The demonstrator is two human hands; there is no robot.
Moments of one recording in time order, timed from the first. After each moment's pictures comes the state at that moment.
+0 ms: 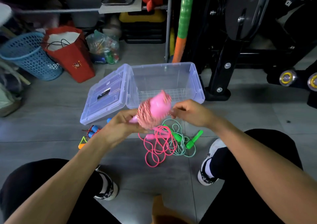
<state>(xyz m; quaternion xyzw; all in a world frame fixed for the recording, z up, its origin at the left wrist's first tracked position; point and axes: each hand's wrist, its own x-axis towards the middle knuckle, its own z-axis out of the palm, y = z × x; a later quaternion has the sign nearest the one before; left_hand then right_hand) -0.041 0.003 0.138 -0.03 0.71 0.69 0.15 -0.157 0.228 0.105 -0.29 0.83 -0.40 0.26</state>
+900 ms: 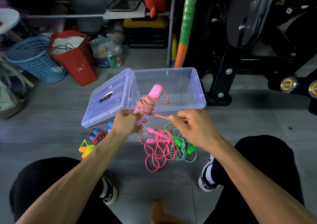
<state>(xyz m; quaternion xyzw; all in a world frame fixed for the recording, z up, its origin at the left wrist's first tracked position) -0.074 0.004 0.103 -0.31 0.71 0.63 0.03 -0.106 0.223 0.132 -0.27 0.89 -0.37 0.03</state>
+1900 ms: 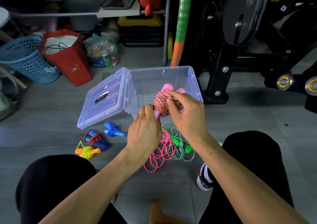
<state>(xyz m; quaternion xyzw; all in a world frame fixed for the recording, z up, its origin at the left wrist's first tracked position) -0.060 0.069 0.105 -0.07 0.96 0.23 -0.16 -0.120 0.191 0.120 -0.20 0.83 -0.46 -0.22</state>
